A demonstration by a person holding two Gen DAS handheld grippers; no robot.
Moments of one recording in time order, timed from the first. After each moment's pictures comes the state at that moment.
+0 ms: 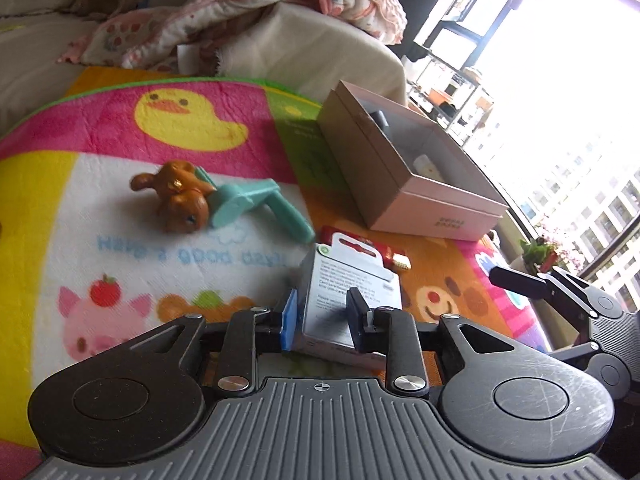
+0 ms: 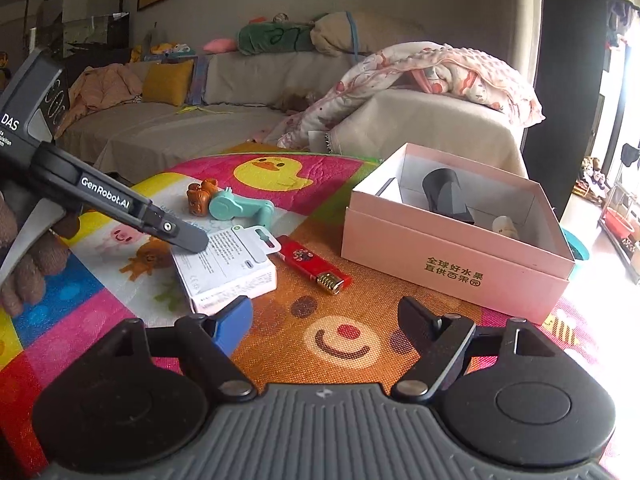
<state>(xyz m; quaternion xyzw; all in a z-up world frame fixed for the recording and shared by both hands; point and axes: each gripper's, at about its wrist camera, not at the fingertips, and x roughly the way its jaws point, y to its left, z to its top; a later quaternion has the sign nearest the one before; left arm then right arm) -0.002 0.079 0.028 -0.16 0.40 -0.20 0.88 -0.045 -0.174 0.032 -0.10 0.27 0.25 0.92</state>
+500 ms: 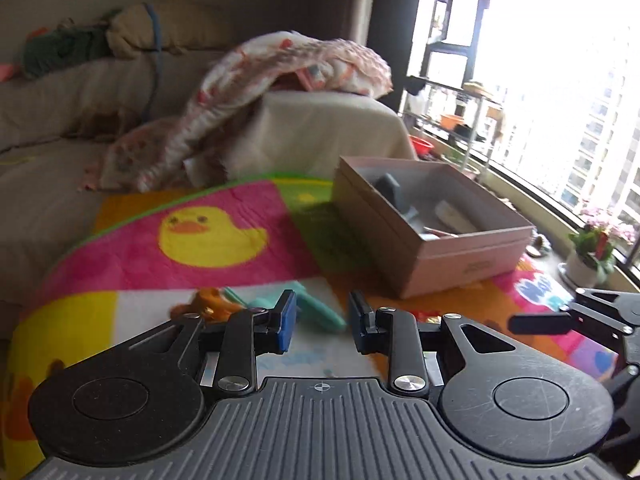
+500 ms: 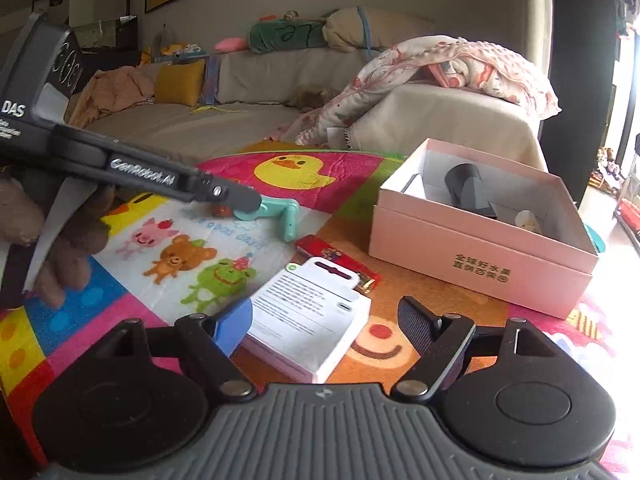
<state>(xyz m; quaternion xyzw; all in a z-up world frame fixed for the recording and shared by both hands) -0.002 0.066 0.063 -0.03 0.29 -0.12 0.95 -0.046 -0.160 0.033 -0.09 0.29 0.28 0.91</state>
